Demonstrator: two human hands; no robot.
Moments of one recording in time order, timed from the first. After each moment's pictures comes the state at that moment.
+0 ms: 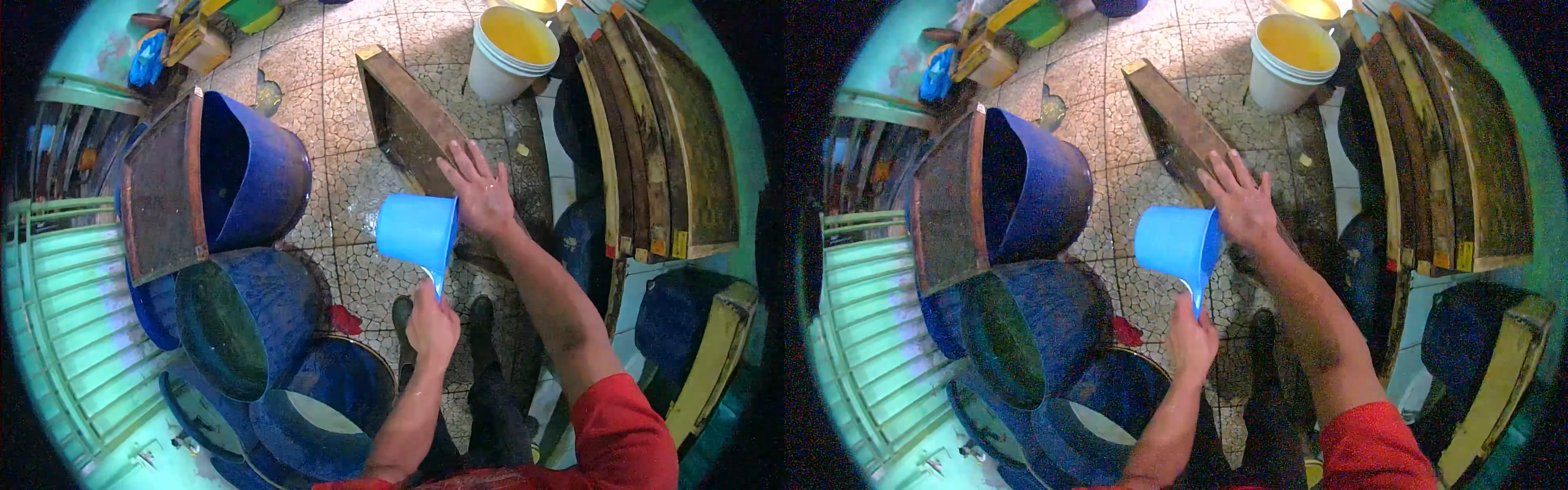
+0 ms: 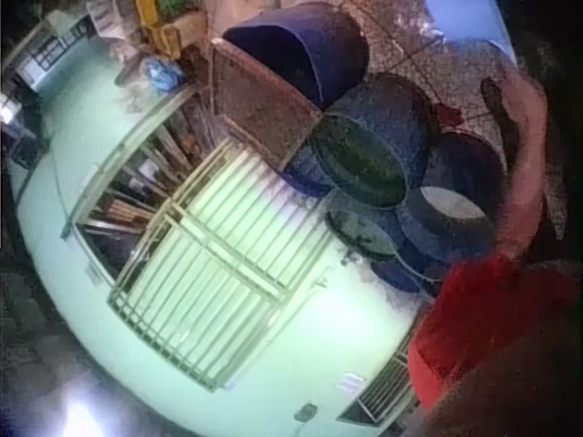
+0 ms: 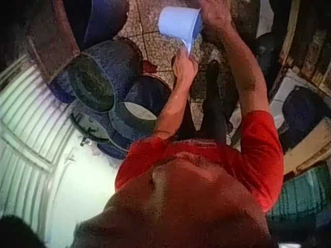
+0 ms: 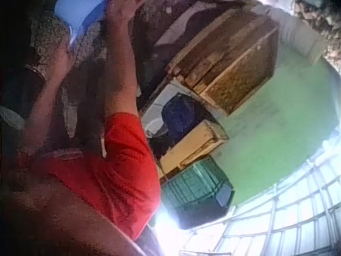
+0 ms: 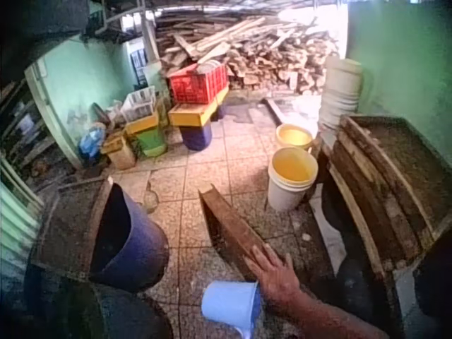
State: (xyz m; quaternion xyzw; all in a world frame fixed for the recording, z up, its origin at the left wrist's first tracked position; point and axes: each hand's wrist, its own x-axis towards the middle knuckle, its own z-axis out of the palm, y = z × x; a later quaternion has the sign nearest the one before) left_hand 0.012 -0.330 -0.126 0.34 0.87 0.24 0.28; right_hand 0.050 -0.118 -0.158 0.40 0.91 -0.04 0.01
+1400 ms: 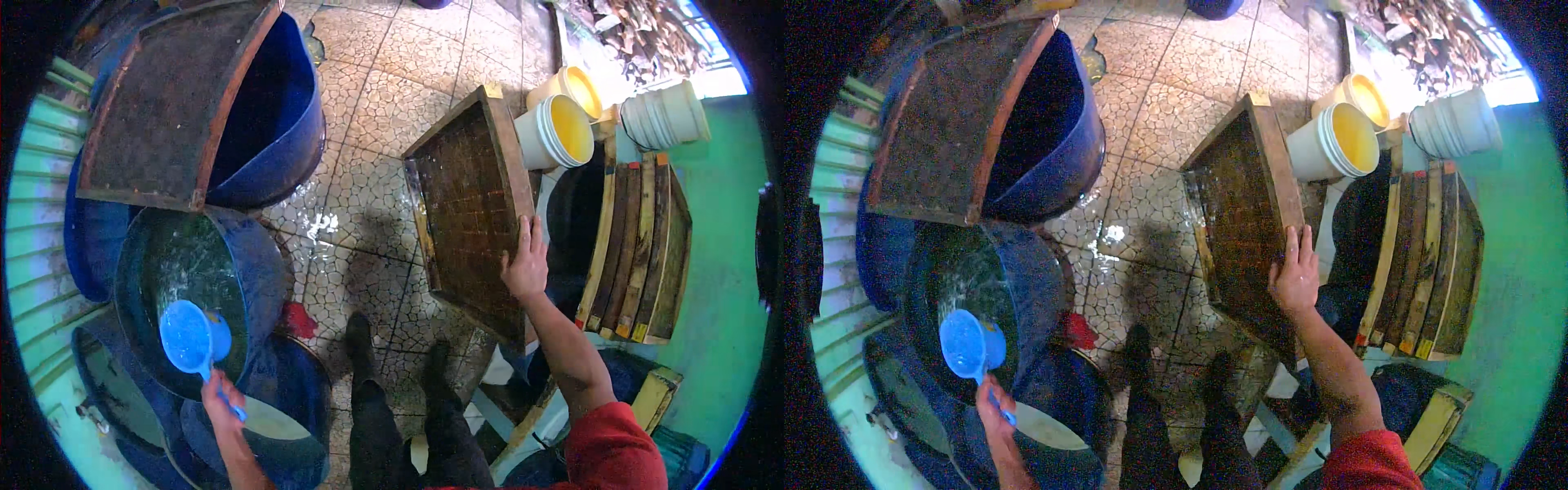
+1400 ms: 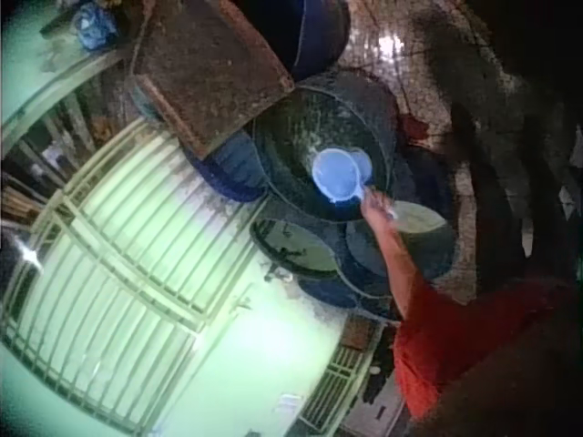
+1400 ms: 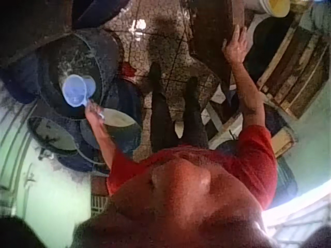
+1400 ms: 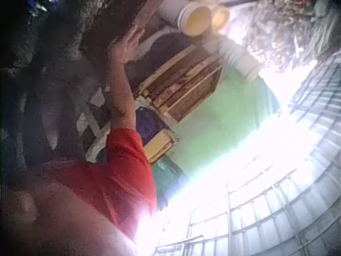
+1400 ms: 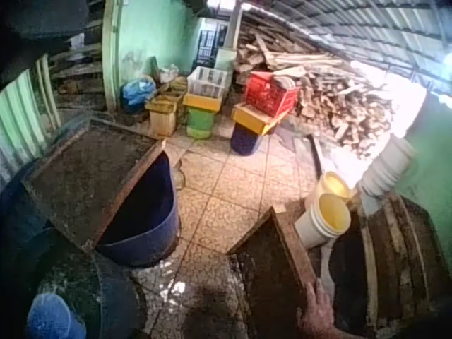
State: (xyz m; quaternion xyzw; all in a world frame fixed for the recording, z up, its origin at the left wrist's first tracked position) left_hand -0.309 -0.675 -0.132 -0.33 0.61 0.65 0.30; right_hand -0.017 -0.158 -0.147 0.44 0.90 -0.01 0.02
